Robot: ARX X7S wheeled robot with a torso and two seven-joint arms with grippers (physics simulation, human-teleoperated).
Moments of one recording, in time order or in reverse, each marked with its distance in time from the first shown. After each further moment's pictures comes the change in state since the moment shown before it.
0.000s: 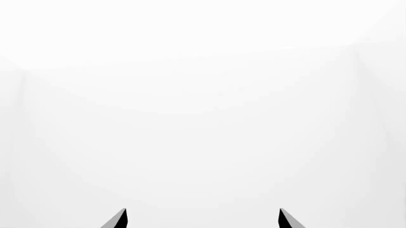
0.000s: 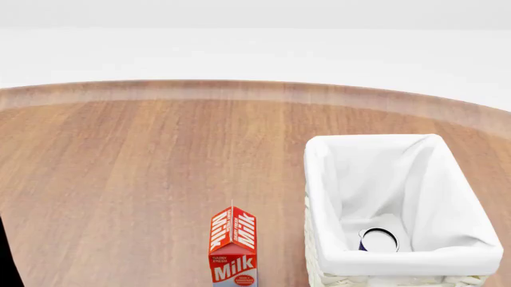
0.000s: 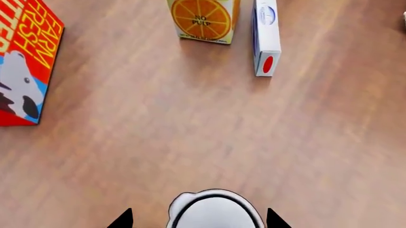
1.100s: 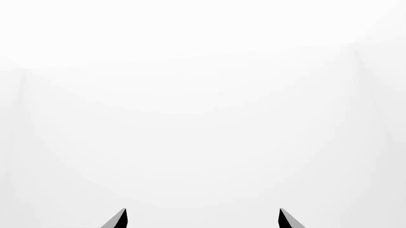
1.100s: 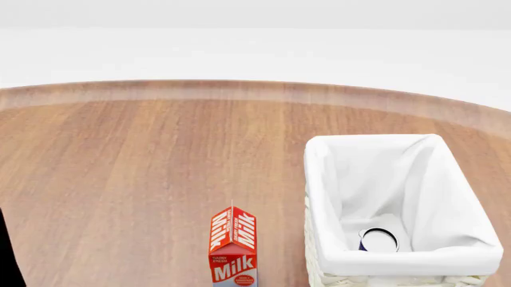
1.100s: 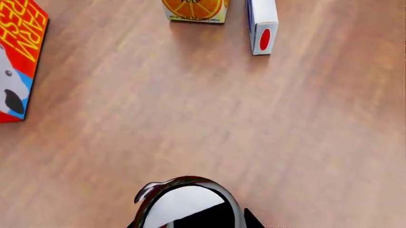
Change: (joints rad) left arm 0.009 0.004 -0.006 -0.006 0.001 -0.001 0.004; right arm -0.061 -0.028 0.009 0.102 -0.001 -0.081 -0.049
